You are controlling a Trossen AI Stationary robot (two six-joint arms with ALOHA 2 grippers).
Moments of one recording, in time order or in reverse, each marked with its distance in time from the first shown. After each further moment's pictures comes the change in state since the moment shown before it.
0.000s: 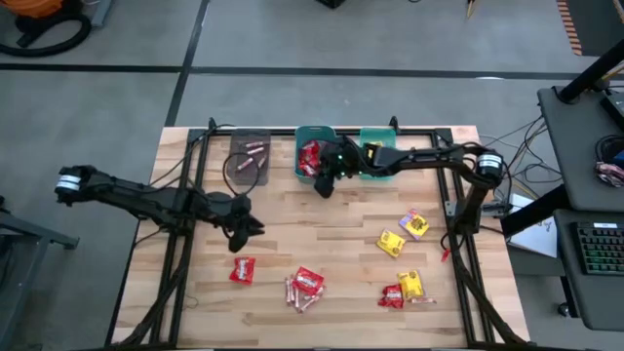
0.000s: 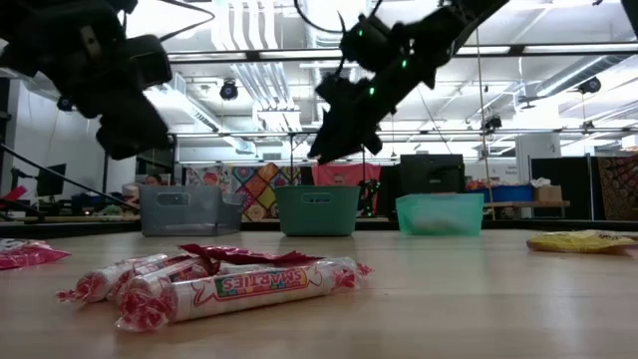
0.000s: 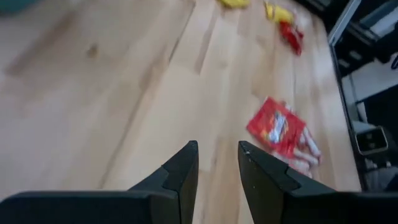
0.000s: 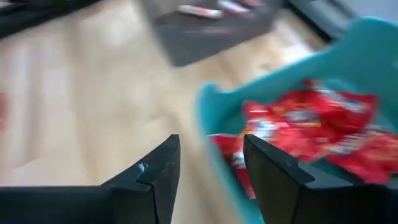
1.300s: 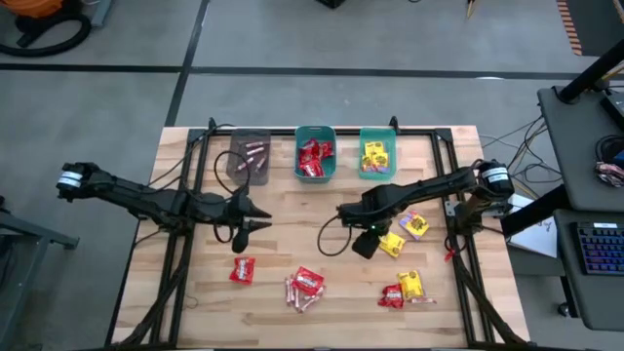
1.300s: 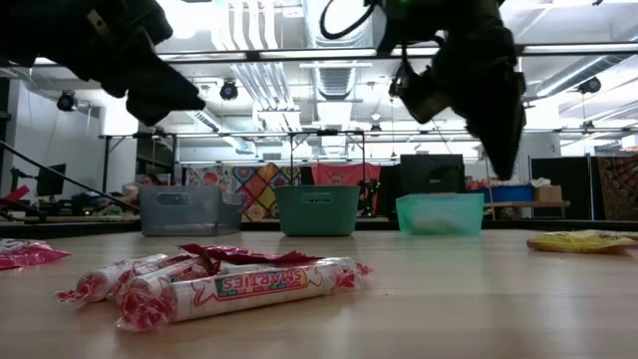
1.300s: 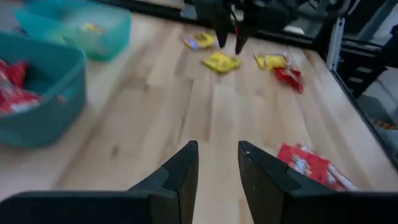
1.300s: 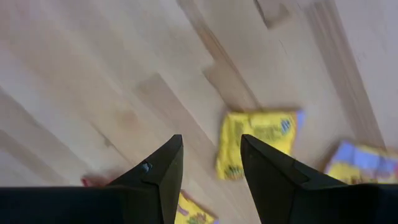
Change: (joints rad) left arm -0.065 0.000 0.000 0.219 -0.208 0.300; right arm 0.392 -0.045 0.065 -1.019 -0.153 0.519
